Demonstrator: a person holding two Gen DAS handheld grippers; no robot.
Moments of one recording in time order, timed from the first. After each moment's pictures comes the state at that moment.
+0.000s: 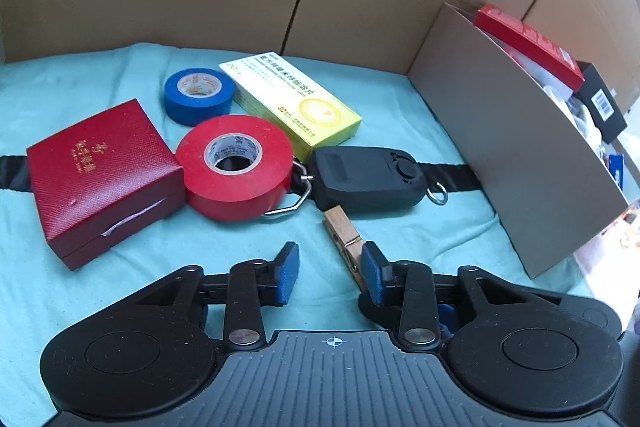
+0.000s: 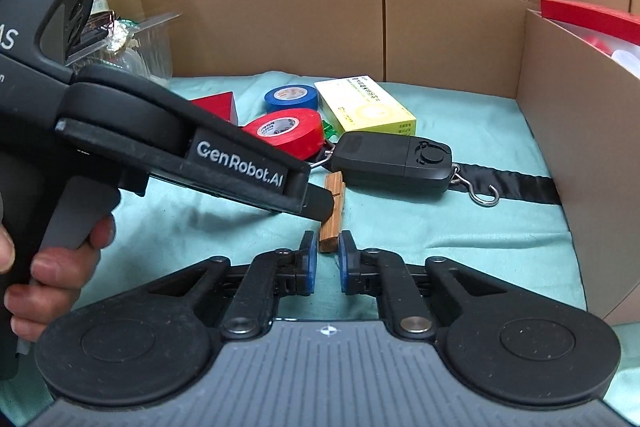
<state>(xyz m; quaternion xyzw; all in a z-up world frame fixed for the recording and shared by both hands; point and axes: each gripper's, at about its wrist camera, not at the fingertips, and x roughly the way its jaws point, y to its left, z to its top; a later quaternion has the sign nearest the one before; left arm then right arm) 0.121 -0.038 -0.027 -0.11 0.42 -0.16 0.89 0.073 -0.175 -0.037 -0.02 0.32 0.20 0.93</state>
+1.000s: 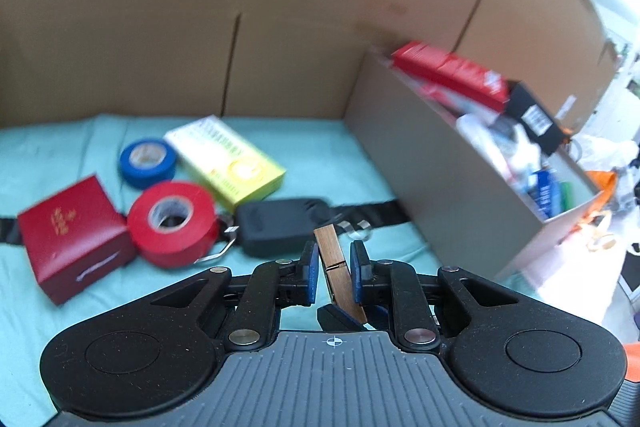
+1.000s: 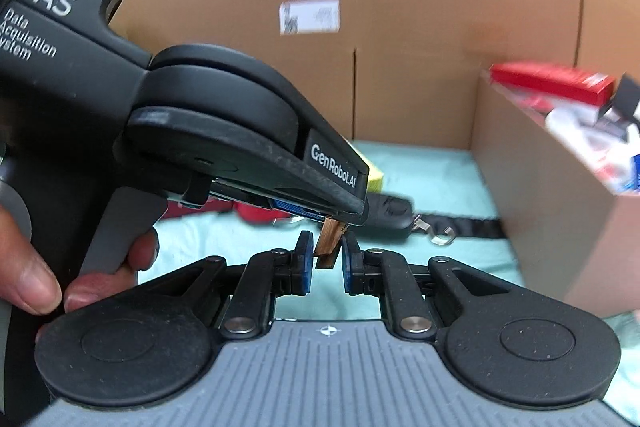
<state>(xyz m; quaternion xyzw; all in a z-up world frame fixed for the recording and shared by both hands) 0.089 -0.077 0.026 -0.08 0.35 -0.19 0.91 0.023 -0.181 0.005 -0.03 0.23 0.14 0.96</state>
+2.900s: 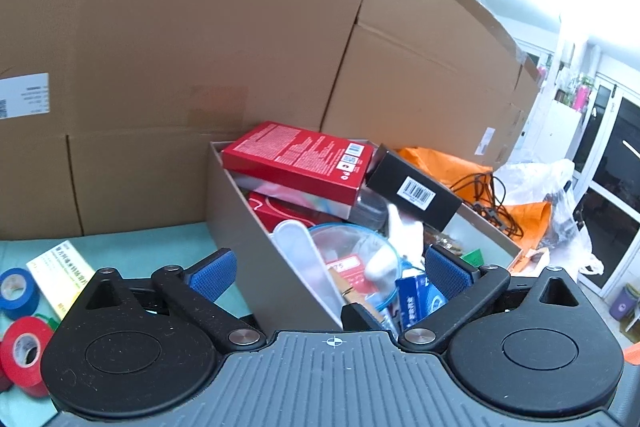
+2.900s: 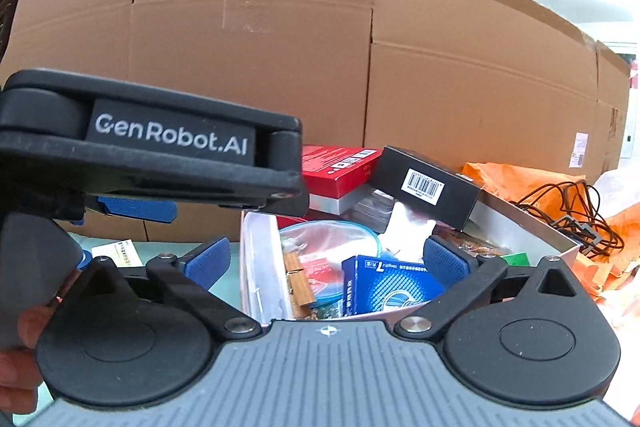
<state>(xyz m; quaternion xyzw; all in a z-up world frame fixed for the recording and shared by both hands) 0.113 -0.188 0.072 -0.07 0.24 -0.29 0.92 0.052 -0.315 0.042 -0.01 0.13 -0.05 0.99</state>
